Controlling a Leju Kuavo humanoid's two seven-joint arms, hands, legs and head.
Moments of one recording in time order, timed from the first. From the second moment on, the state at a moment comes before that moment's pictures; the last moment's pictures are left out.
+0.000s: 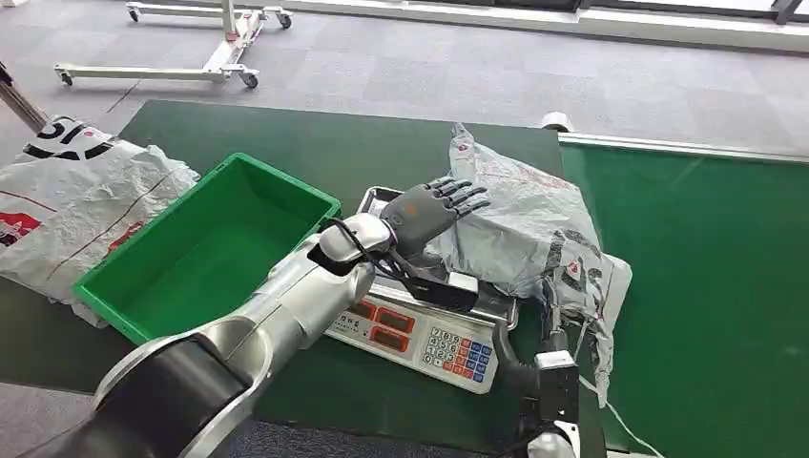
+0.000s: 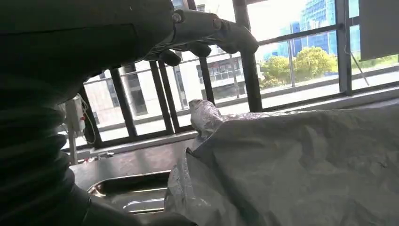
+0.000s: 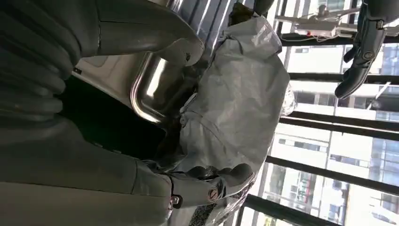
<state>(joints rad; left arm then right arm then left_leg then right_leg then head) -0.99 -0.29 -0.58 -0.34 -1.17 0.14 -0.53 0.03 0.15 0.18 -1.30 0.29 -0.37 -0.64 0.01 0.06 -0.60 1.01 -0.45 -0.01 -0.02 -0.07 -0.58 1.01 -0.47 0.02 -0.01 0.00</state>
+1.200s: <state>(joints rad) -0.99 -0.29 -0.59 -0.34 -1.17 0.14 -0.53 0.02 0.15 0.18 -1.29 0.29 -0.37 -0.64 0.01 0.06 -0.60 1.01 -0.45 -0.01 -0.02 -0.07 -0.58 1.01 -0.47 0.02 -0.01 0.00</state>
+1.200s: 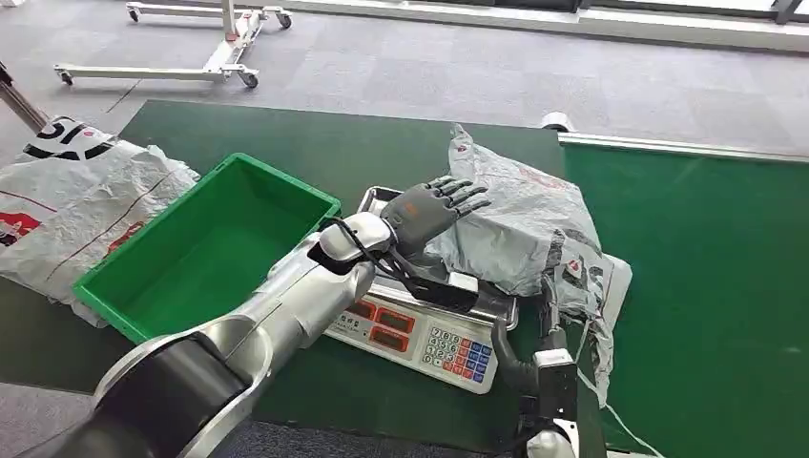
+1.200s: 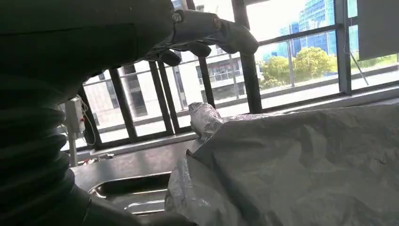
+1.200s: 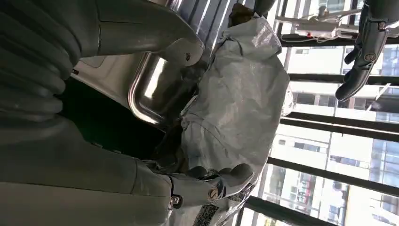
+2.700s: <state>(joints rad) -0.96 -0.24 -0.78 -0.27 -1.24 0.03 -0.42 0.02 0.15 0.21 -1.27 0.28 -0.35 -0.62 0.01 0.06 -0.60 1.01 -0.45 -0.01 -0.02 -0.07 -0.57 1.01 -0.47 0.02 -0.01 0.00</state>
